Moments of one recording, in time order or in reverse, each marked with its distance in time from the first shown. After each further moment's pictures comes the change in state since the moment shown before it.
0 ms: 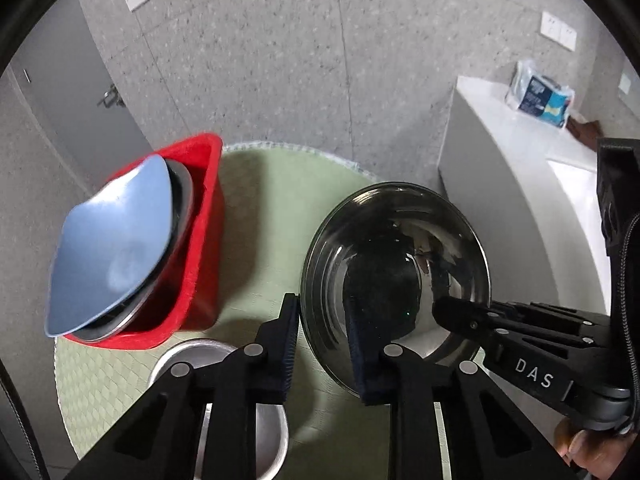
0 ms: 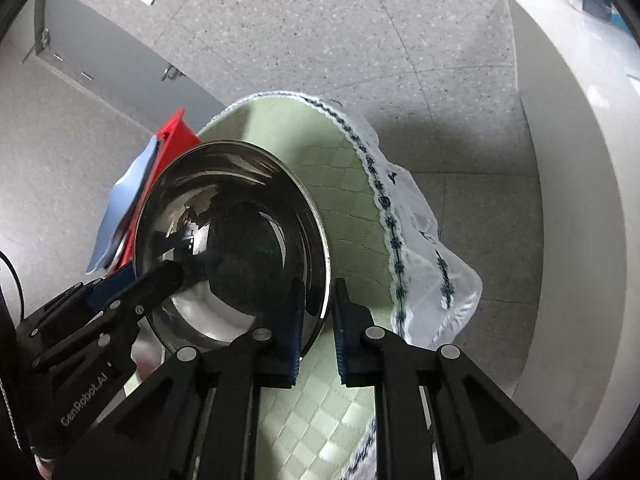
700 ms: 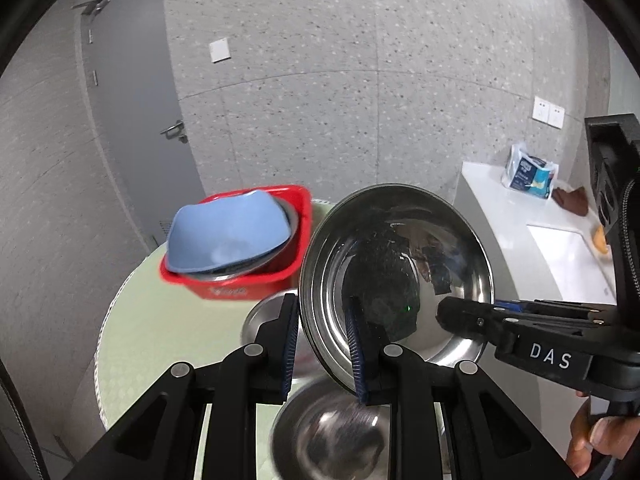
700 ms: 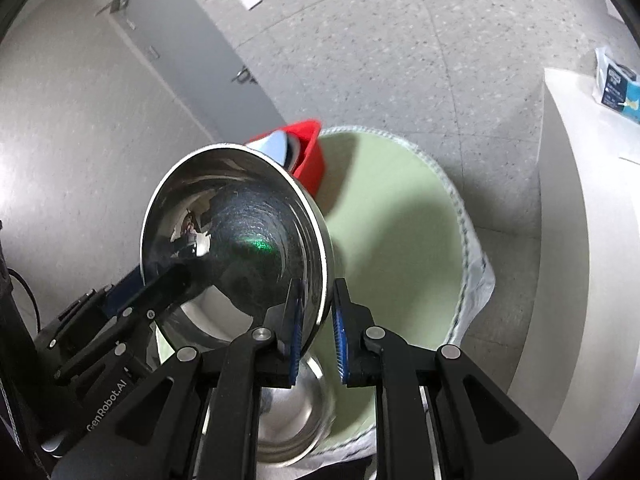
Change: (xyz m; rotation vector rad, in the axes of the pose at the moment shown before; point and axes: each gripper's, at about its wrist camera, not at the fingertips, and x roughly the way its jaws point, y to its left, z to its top) left arm -0.144 0.042 -0.143 -0.137 -0.278 0.049; right arm -0.096 0.111 -0.081 -0.224 -0.111 0.021
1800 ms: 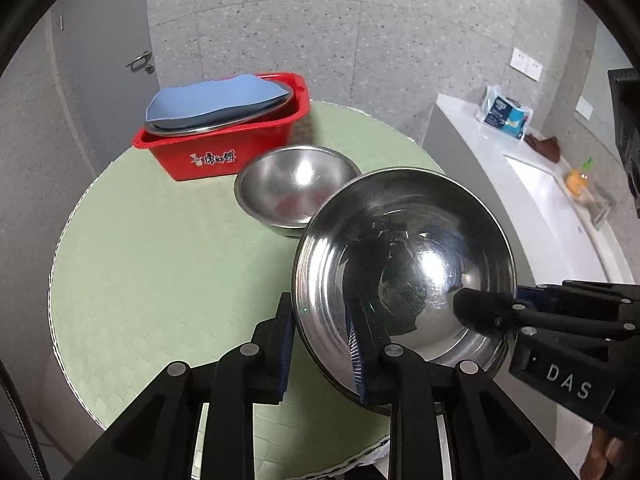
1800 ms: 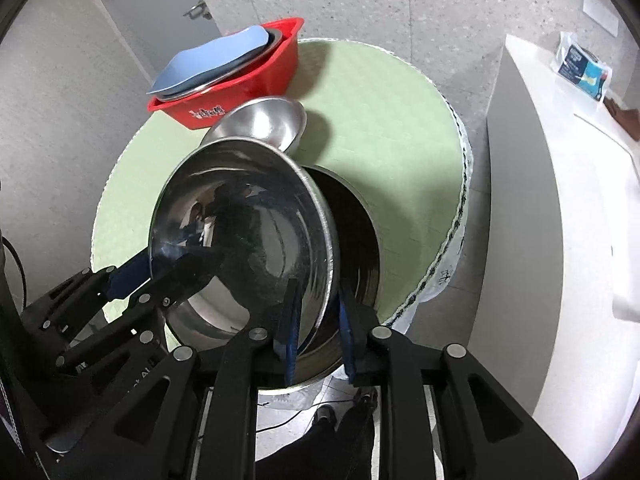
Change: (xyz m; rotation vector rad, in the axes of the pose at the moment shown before) left arm -0.008 0.095 -0.049 0.012 0.216 -0.172; right arm 0.038 0.059 -0.109 0.001 0.154 -0.304
